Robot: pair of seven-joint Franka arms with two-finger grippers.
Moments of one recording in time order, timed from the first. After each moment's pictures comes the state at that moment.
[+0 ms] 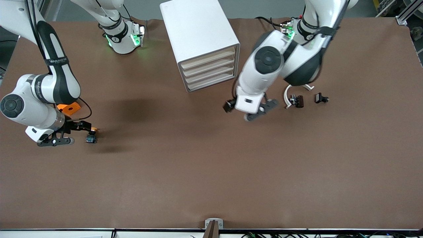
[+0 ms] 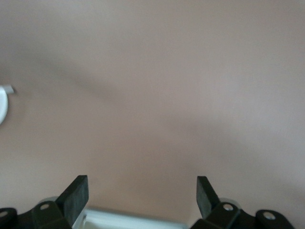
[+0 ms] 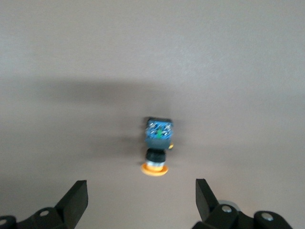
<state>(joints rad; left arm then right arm) -0.41 0.37 -0.18 -1.55 -0.05 1.94 -1.16 -0.18 0.29 0.09 -1.99 -0.11 2.20 -0.10</state>
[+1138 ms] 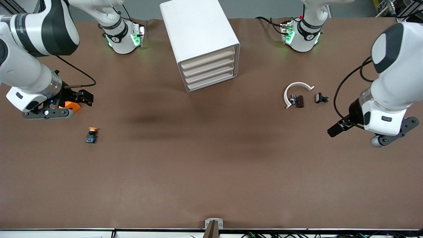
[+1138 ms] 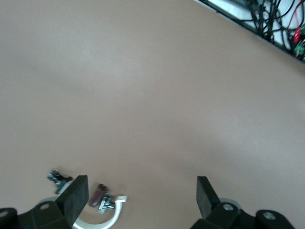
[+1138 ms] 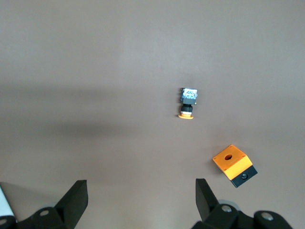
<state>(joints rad) -0.01 0.28 -0.18 -1.41 0.08 1.73 -0.68 0.03 0.04 0.10 -1.76 -0.11 1.71 0.07</state>
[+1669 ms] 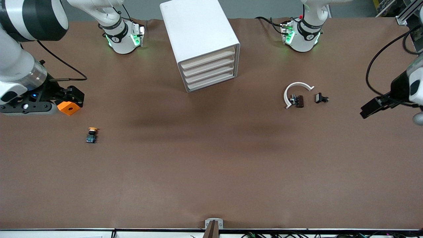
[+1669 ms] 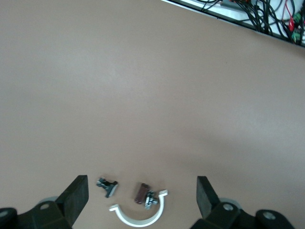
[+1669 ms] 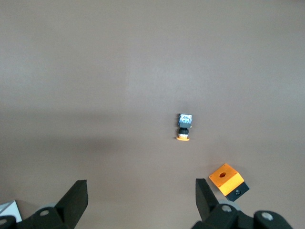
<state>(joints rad) 0.05 0.15 -0.15 -1.37 0.08 1.60 -0.39 0.03 0.04 0.10 -1.63 -0.11 1.71 0.07</state>
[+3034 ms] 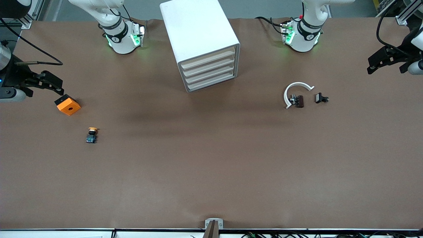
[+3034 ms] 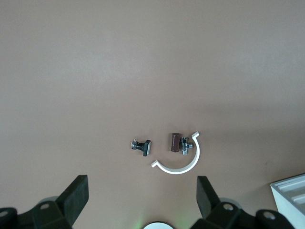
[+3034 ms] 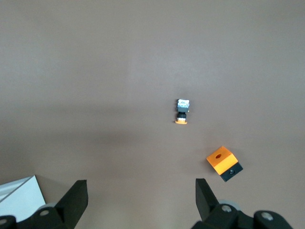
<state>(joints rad) -0.07 -0.12 0.03 -1.62 0.04 1.48 -0.02 -0.09 0.04 0.16 -1.50 -0.04 1.51 0.00</state>
